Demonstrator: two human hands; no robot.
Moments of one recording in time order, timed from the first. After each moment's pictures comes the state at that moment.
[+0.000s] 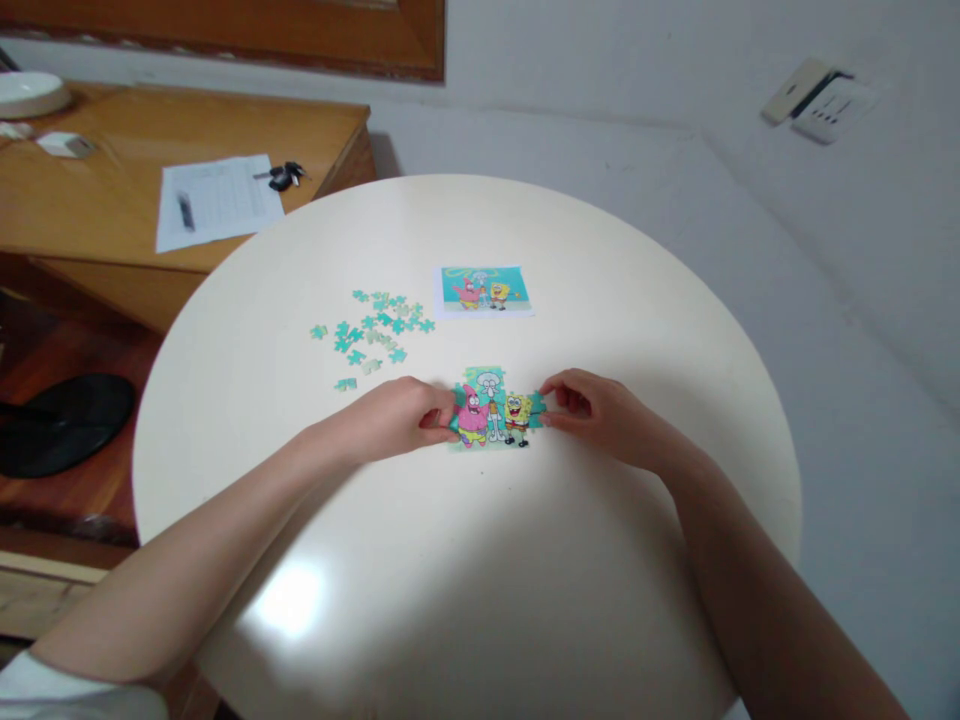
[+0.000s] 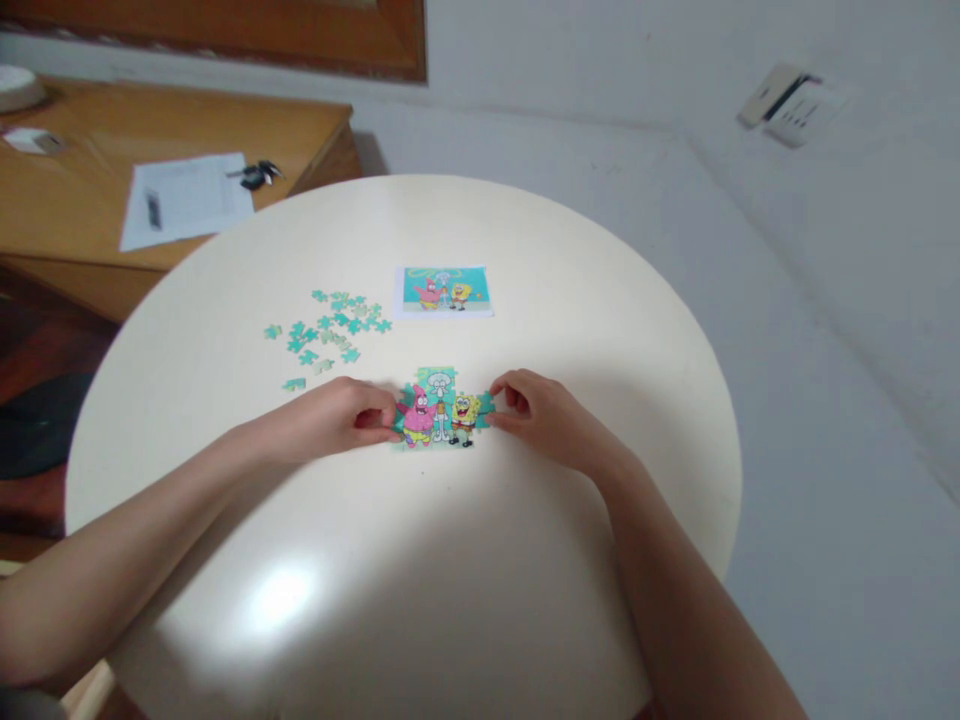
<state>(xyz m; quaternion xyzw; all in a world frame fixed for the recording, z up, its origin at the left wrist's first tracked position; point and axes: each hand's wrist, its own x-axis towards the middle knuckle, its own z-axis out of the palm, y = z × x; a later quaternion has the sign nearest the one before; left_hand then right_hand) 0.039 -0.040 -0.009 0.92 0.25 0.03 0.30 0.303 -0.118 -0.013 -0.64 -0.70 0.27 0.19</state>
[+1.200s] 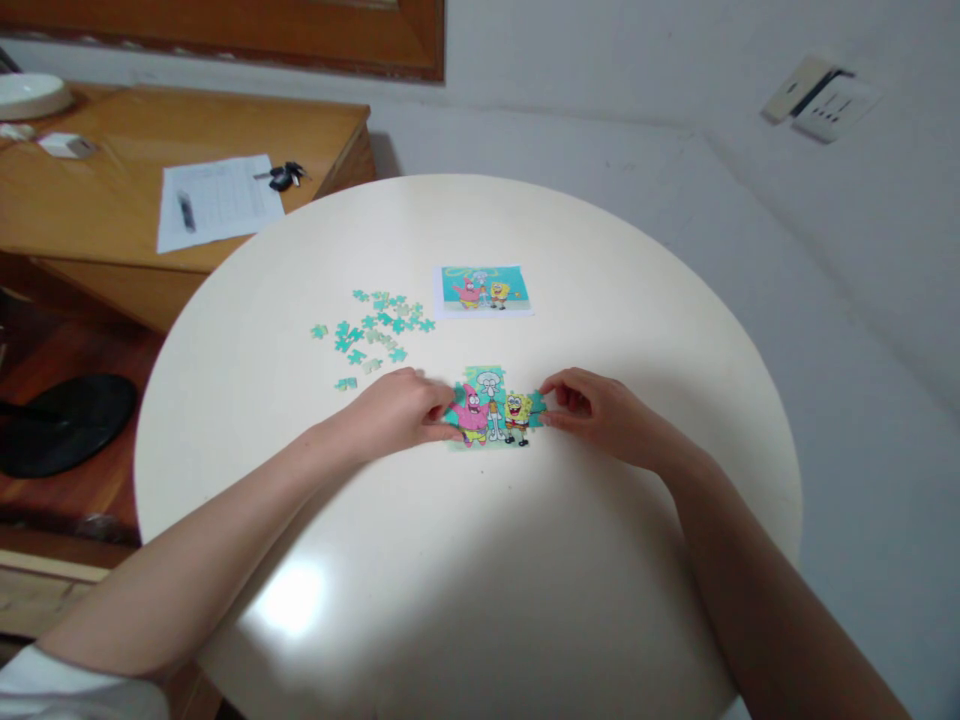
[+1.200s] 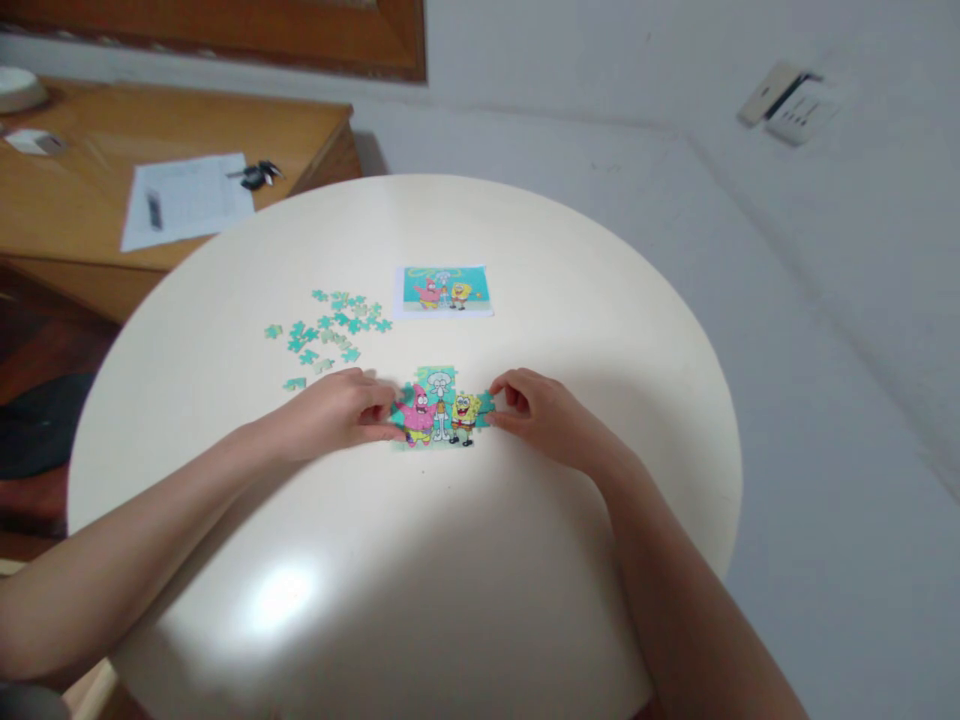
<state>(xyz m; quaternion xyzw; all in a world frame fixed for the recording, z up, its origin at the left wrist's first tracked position) 0.042 -0.036 -0.010 0.95 0.24 0.03 0.22 0.302 -0.118 -0.011 -0.64 -0.70 0.26 0.19</state>
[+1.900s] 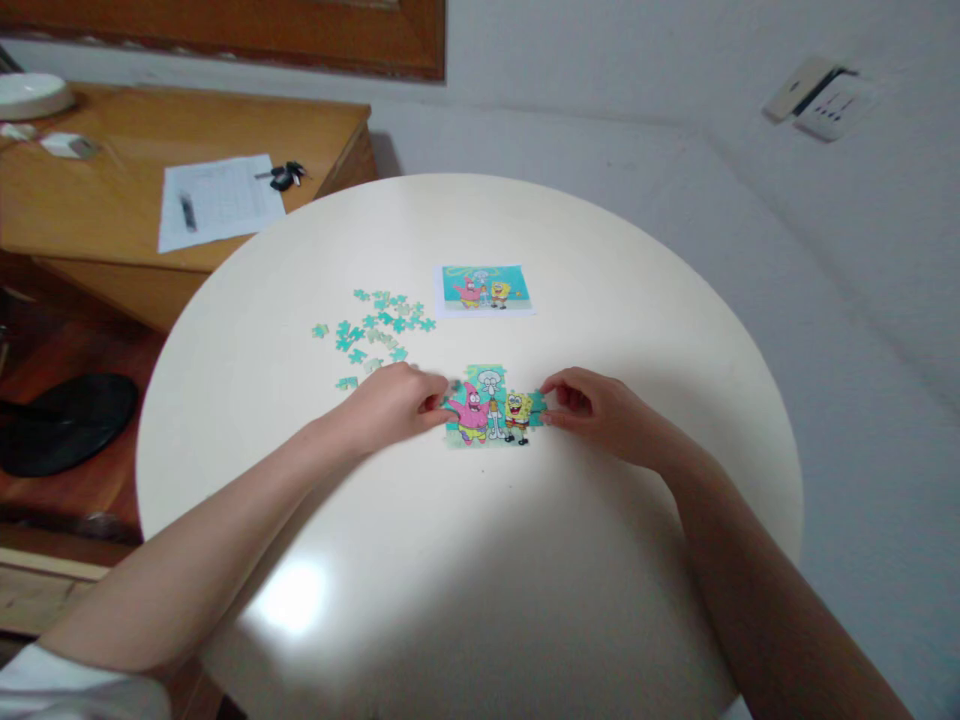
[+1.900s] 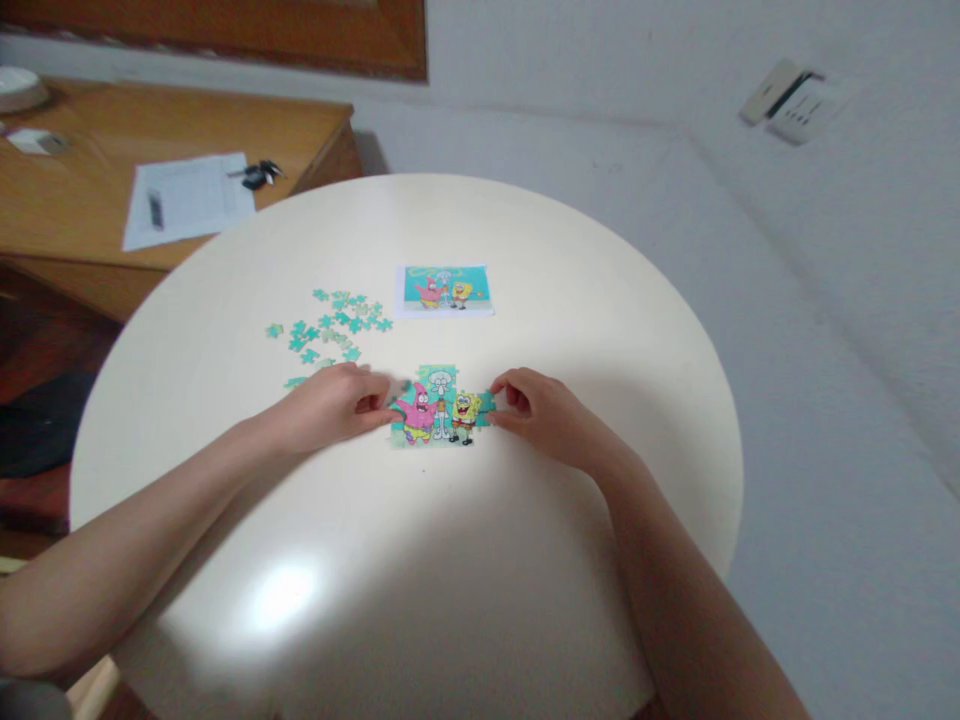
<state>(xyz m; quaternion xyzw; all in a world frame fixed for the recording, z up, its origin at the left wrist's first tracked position) 0.043 -0.035 -0.007 0.93 0.32 0.01 0.19 0.302 -0.118 -0.012 -0.64 -0.69 0.27 0.19</state>
